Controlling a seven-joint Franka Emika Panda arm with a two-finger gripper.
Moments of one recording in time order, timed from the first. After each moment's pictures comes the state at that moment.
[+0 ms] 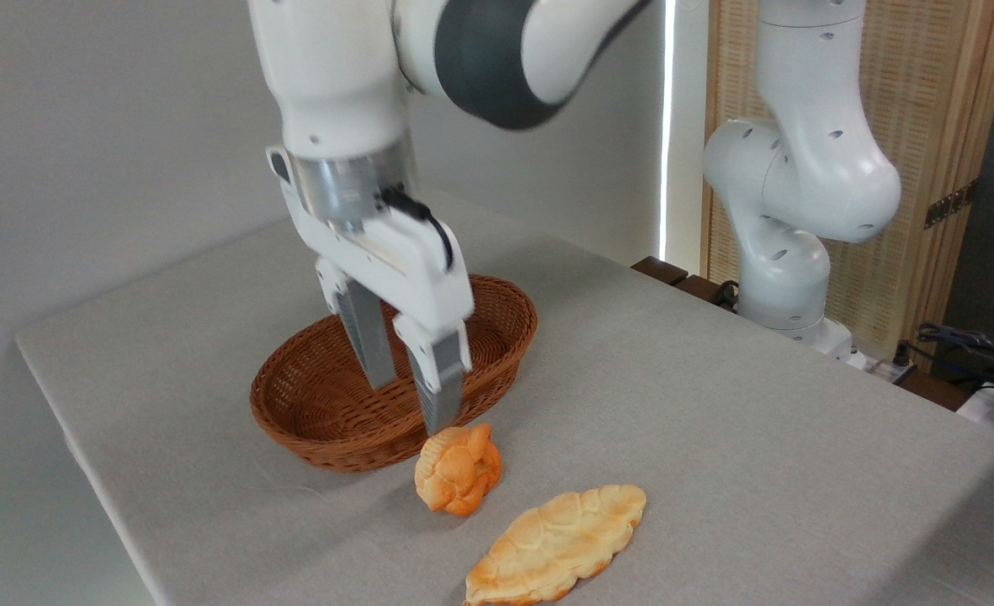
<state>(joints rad) -0.11 0.03 0.13 -1.81 -0.06 1.82 0.80</state>
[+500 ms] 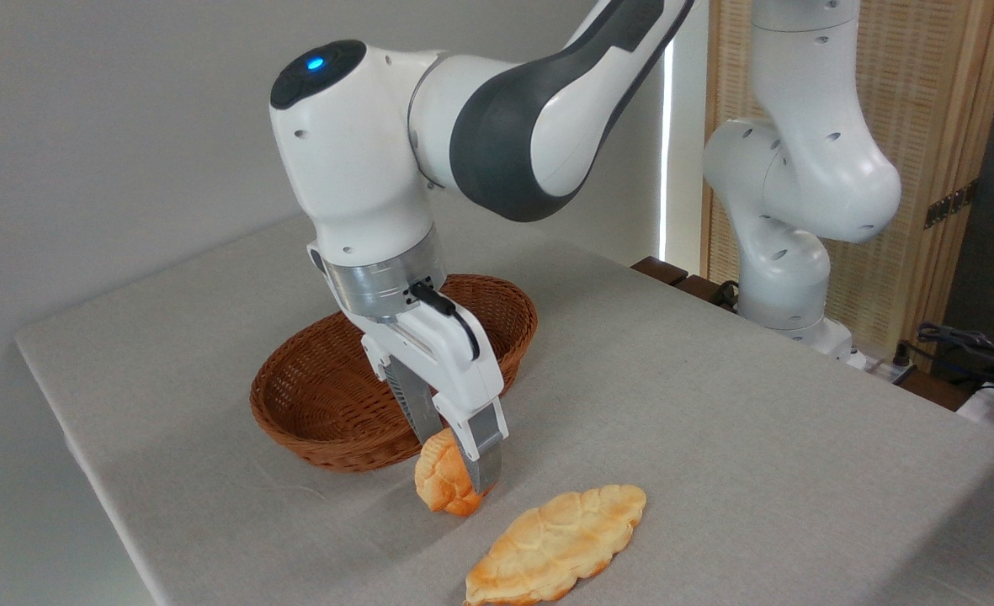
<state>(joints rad) -0.12 0.08 0.14 -1.91 0.00 1.88 0.83</state>
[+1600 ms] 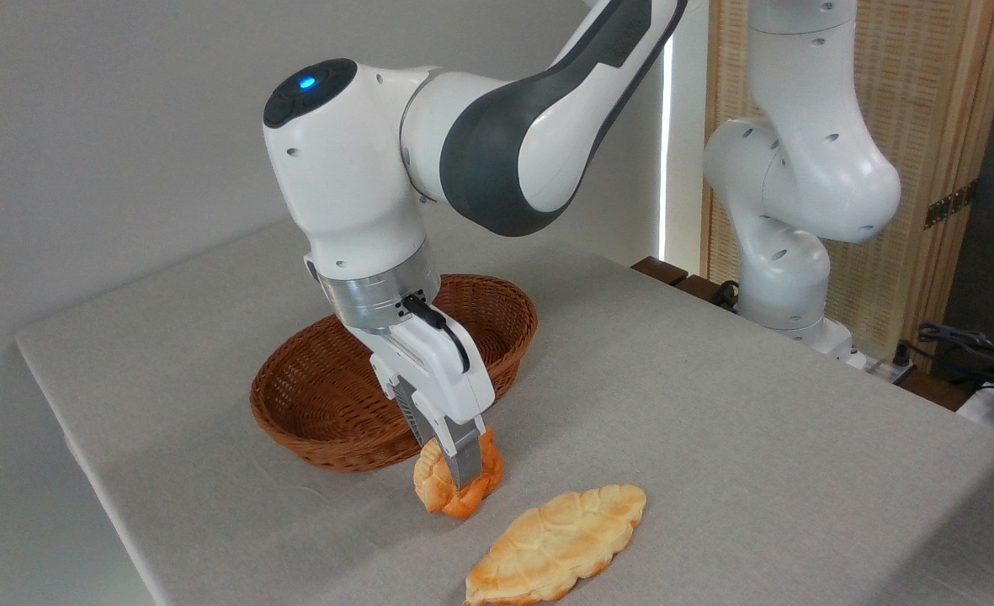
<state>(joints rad) -0.12 0.10 0.14 -1.91 0.00 1.90 0.84</state>
